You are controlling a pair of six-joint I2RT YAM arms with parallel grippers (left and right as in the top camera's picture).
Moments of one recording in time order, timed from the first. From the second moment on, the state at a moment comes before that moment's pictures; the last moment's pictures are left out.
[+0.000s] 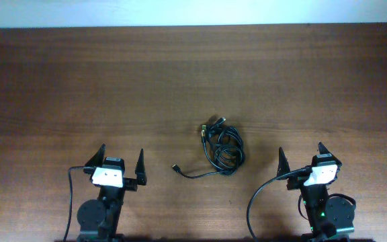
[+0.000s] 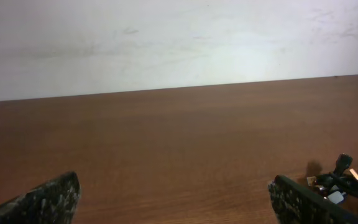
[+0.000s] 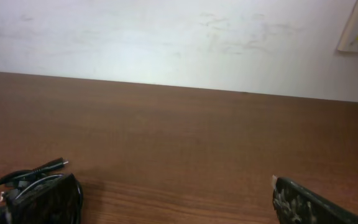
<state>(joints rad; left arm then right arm) -0.02 0.01 0.01 -0.07 0.09 0.05 0.10 0.02 0.01 -0.07 -0.01 -0.03</state>
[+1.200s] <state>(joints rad) -0.02 0.15 0.04 -0.09 0.13 0.05 0.10 0.02 0.01 -0.07 -0.01 -0.03</state>
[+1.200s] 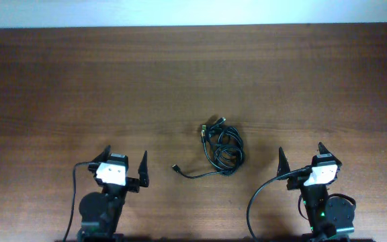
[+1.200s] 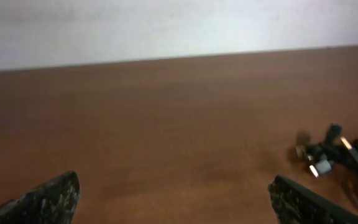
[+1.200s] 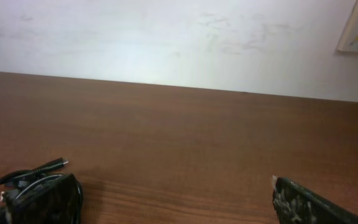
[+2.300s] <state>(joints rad) -0.33 1.28 1.02 -0.71 0.33 0.25 0.10 0.01 0.01 -0.07 0.00 -0.03</state>
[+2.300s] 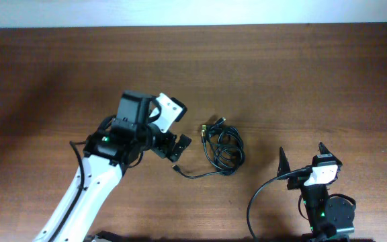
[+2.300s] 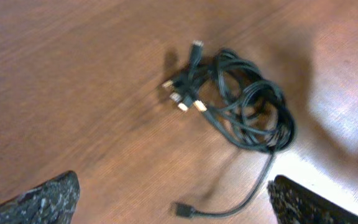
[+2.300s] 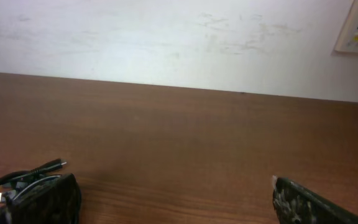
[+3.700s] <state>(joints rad) -0.44 1.58 1.08 -0.82 0.36 0.07 0.10 0.01 0.01 -0.07 0.00 -0.03</state>
